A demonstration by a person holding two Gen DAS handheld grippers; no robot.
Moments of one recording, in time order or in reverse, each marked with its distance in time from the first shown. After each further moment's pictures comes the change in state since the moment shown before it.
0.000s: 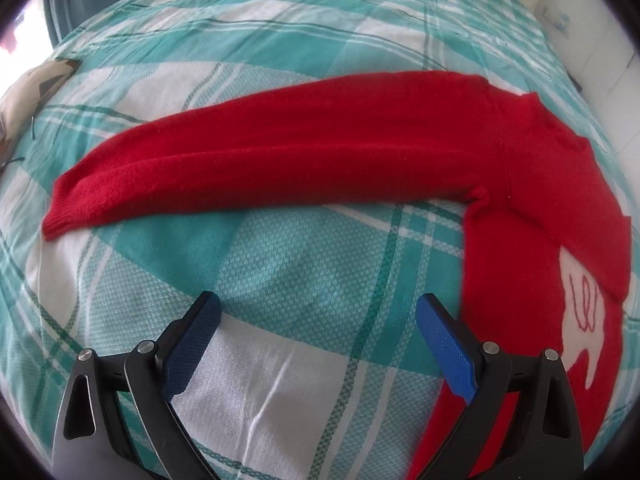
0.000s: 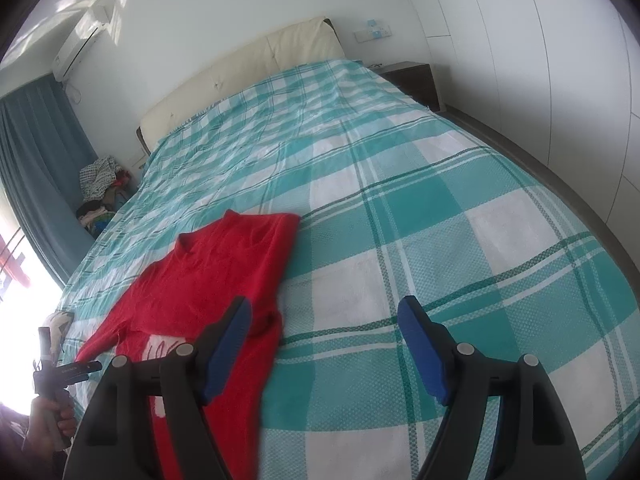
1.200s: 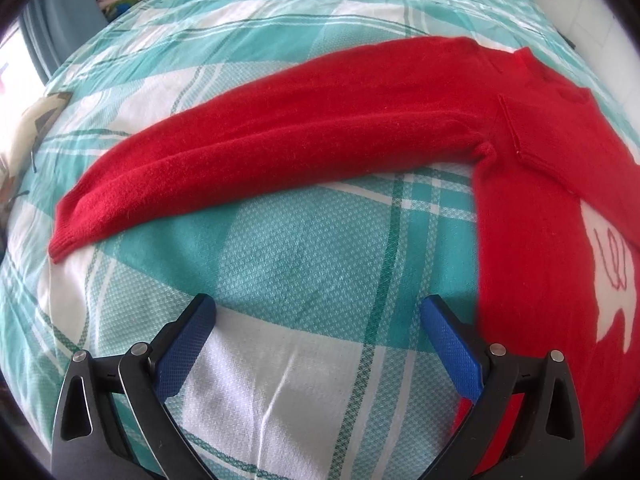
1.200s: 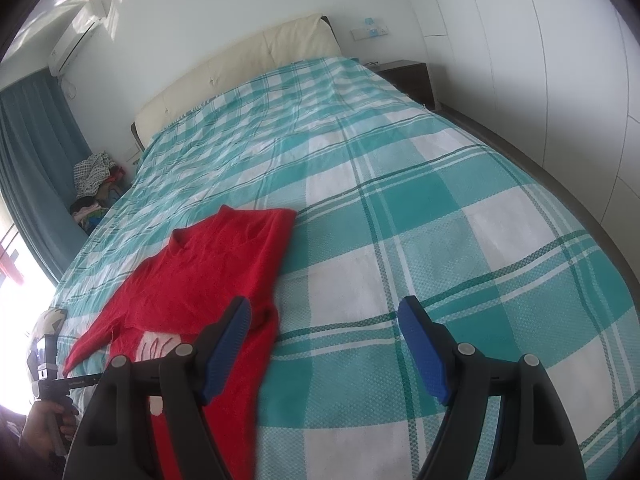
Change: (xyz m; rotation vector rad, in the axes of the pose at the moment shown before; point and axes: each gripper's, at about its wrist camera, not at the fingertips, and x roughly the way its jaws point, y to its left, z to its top) left arm -0.004 -0.020 -0.026 0.141 -0.015 0.082; right arm 0.006 0.001 -0.004 -0.010 0.020 -0.031
